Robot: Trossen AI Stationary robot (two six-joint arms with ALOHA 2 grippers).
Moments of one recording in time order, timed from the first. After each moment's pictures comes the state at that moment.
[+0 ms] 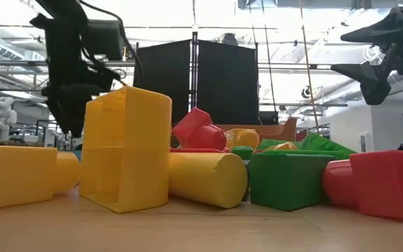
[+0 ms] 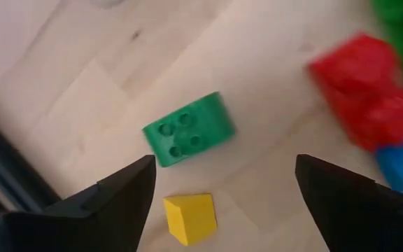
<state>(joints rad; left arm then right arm) 0.22 1.27 0.74 -0.96 -0.22 -0.62 0.44 0.06 0.02 0.14 0.63 0.58</state>
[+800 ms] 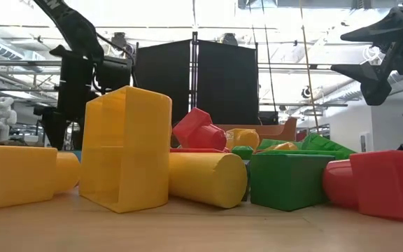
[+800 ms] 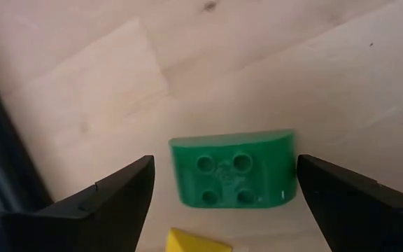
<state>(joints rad) 0.38 1.45 0.70 -0.83 -0.22 -0.78 0.44 0.06 0.02 0.14 0.63 0.62</state>
